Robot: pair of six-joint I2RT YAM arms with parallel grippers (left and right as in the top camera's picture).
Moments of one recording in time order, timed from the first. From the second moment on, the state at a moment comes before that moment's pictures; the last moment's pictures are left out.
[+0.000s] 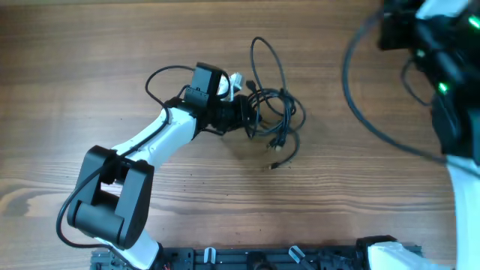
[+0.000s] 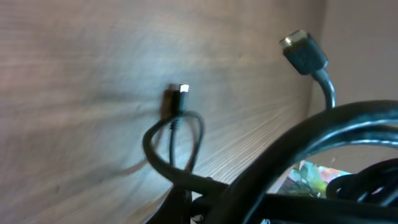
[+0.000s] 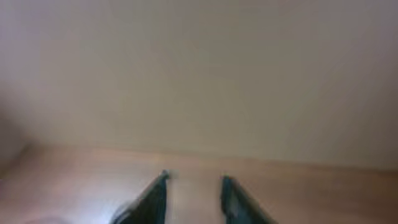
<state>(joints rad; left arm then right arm) -0.39 1.79 1.06 -0.21 0.72 -0.64 0.10 1.33 1.72 -0.64 -0.16 0.12</state>
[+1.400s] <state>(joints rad) -0.35 1.79 1.05 0.14 0.90 -0.85 0.13 1.68 1.71 -1.00 -0.68 -0.01</state>
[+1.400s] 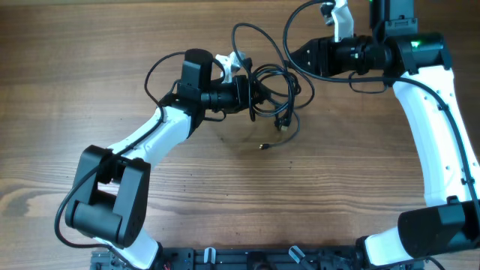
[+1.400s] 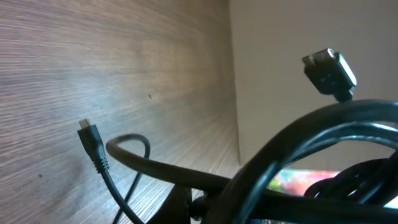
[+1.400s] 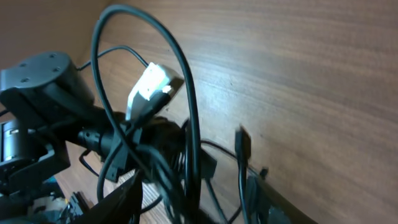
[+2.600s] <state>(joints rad) -0.31 1.79 1.05 0.16 0.83 -0.89 0.21 1.75 1.70 -0.97 -0.59 0.01</state>
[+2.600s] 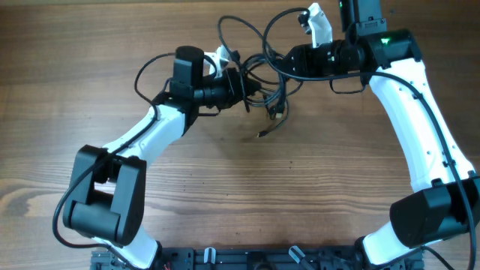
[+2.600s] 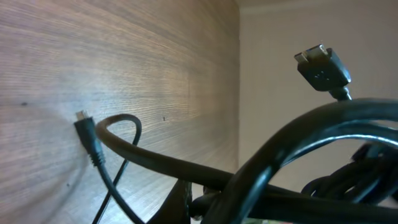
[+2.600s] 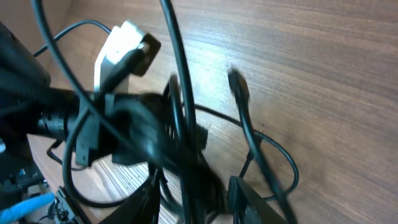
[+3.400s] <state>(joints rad) -0.32 1.79 1.05 0.41 0.94 -0.41 0.13 1.66 1.74 -1.04 -0.59 0.02</state>
